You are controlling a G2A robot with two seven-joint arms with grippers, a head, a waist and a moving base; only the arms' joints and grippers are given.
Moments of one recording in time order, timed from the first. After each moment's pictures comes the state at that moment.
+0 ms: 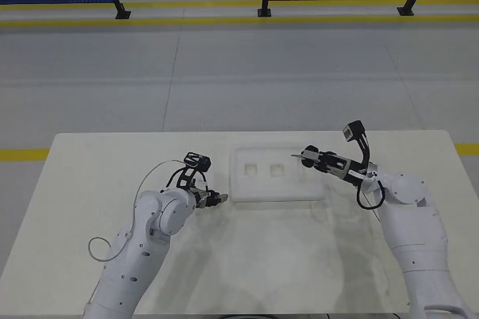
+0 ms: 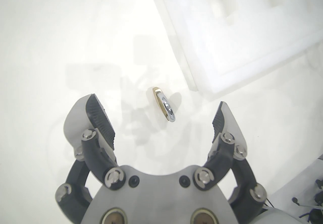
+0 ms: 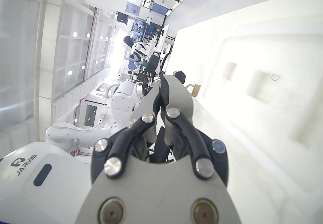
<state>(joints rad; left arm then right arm) 1.38 -1.30 -1.25 -1.77 1.15 0.01 -1.09 -1.18 -1.21 1.48 -1.27 0.23 -0.36 1.15</state>
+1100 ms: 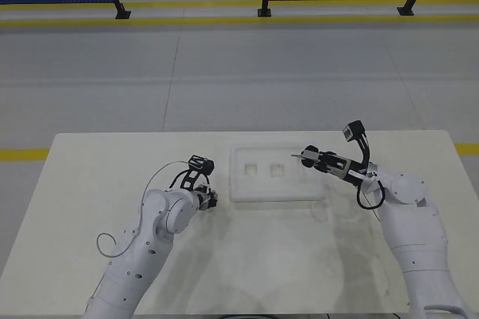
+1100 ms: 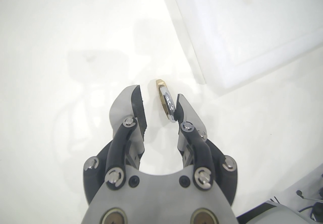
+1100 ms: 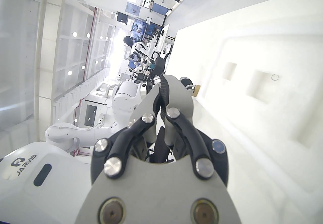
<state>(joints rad) 1.36 -1.29 -1.20 -1.74 1.18 0.03 -1.12 -1.18 -1.21 1.48 -1.27 0.23 -0.36 1.15</state>
